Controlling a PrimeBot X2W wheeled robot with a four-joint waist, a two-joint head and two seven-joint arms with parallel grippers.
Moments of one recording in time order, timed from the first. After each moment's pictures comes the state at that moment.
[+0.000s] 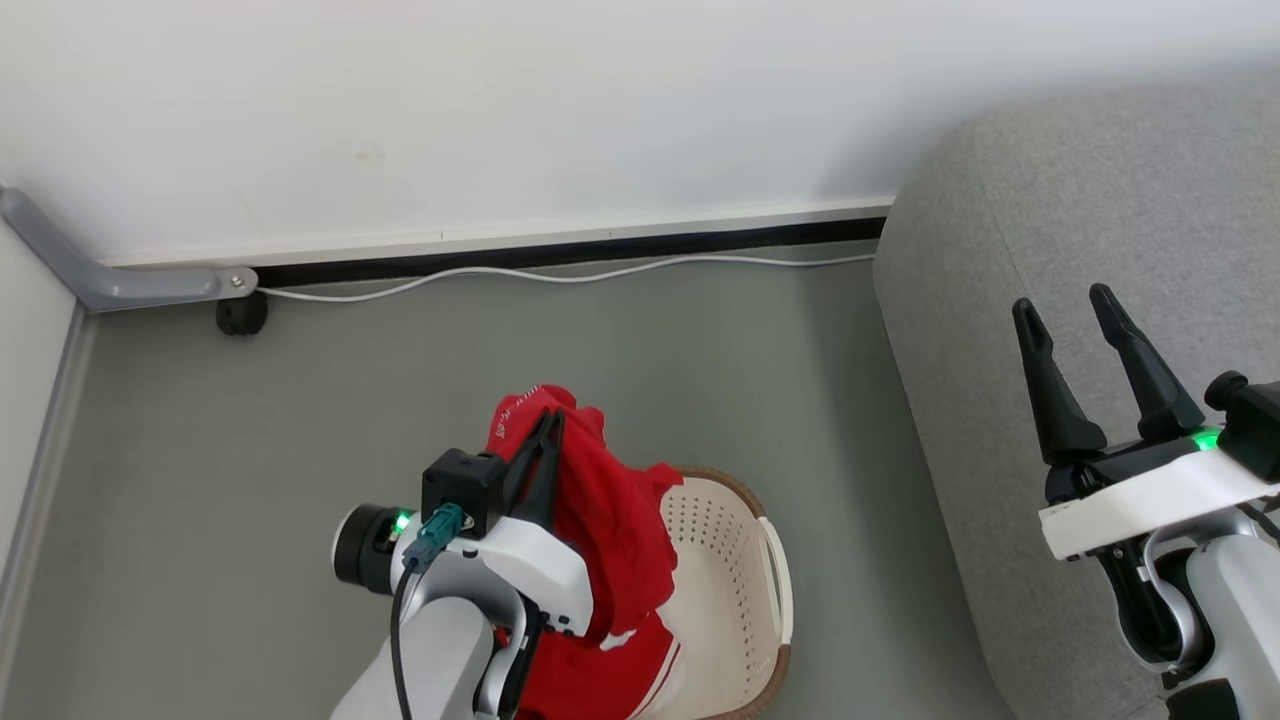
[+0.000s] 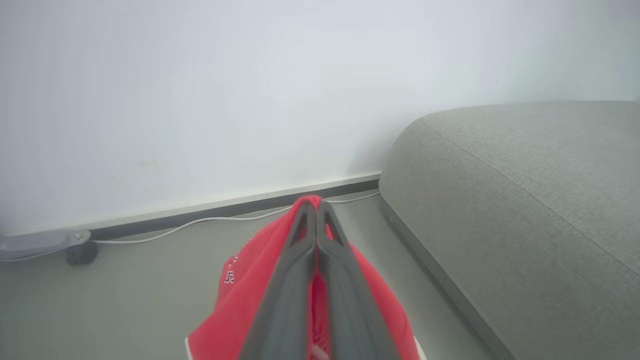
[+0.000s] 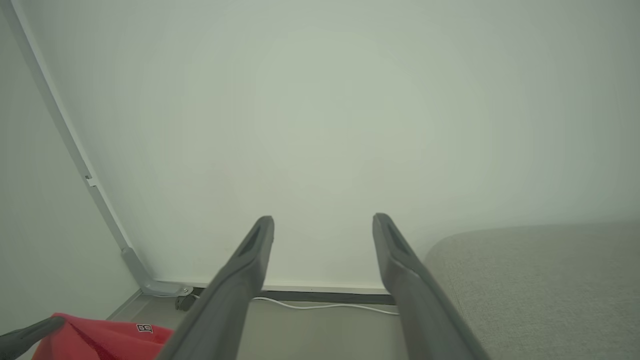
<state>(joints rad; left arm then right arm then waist) -0.40 0.04 -0.55 0.56 -0.43 0.13 -0.25 -0.33 -0.31 0.27 0.23 0.54 0.13 -0.26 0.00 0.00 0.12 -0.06</state>
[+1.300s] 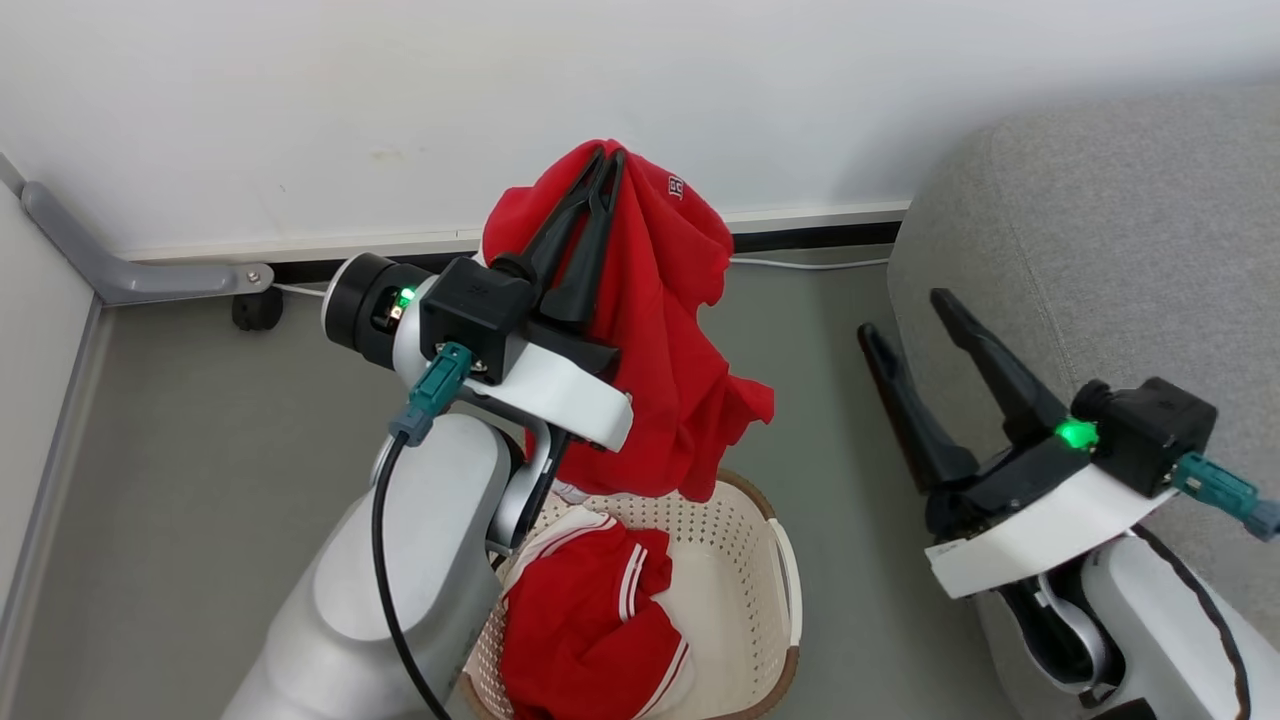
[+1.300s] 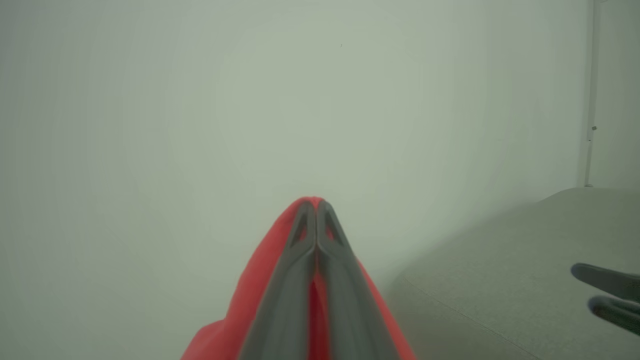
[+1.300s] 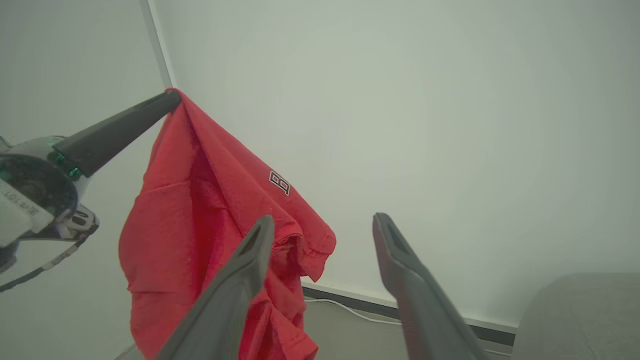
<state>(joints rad) -0.63 0.04 -0.50 0.32 -0.27 0.08 -0.26 -0.37 -0.32 0.48 0.13 0.57 0.13 -0.26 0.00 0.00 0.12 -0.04</state>
